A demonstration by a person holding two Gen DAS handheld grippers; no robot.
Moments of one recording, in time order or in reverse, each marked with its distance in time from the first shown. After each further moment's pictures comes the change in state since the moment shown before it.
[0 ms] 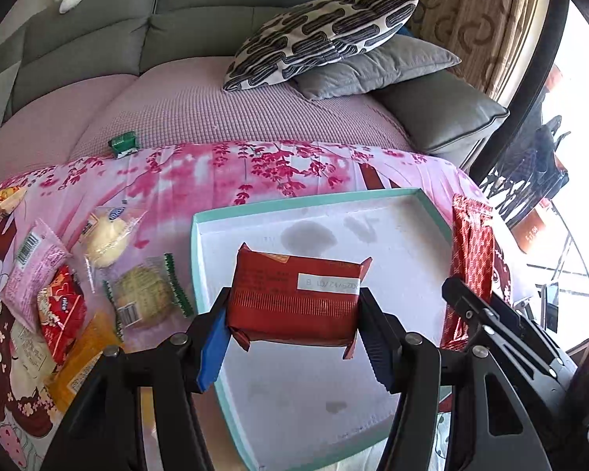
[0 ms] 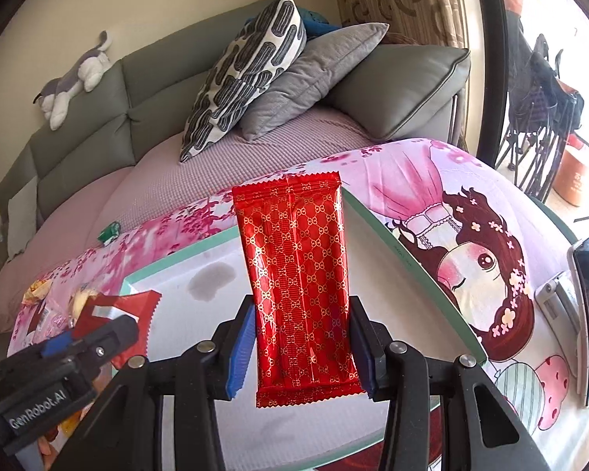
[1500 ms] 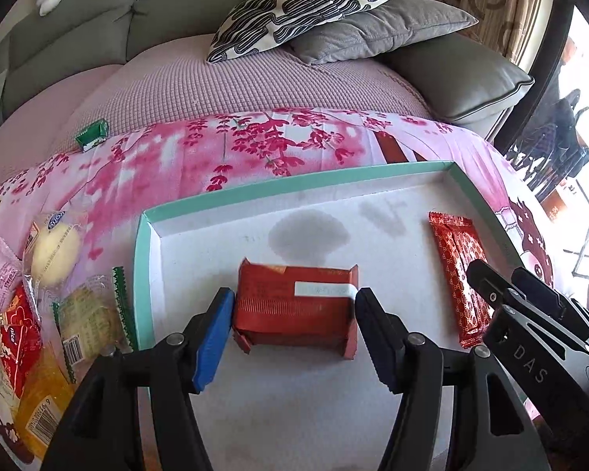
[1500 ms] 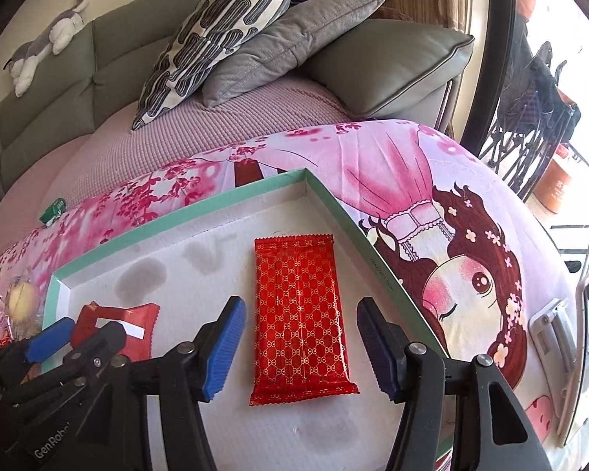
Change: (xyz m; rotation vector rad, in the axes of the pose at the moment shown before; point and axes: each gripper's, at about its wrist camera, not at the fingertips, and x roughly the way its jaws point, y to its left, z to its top) left arm 0.064 -0.016 0.008 0.046 0.057 0.065; right arm 0.047 -0.008 0.020 -0.079 0.103 -0.146
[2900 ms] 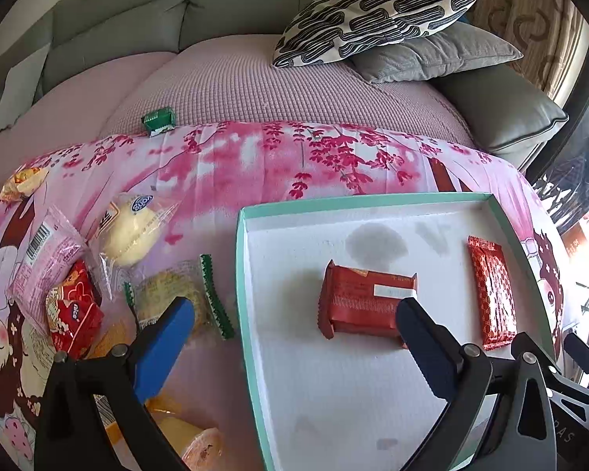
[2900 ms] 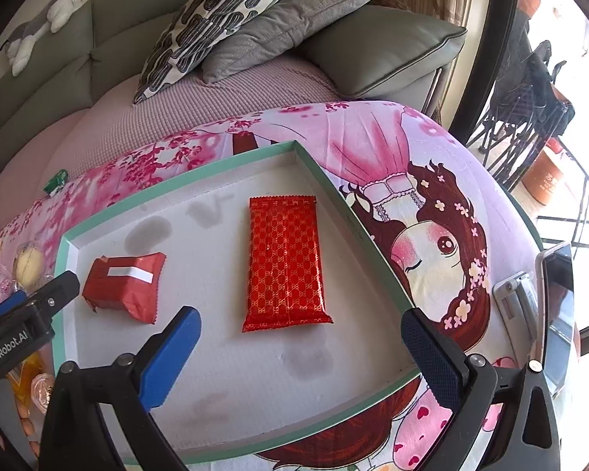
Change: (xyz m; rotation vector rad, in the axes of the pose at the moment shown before) left arm -0.032 0.047 -0.002 -0.129 0.005 0.091; right arm -0.033 -0.003 -0.022 -0.008 0.110 -0.003
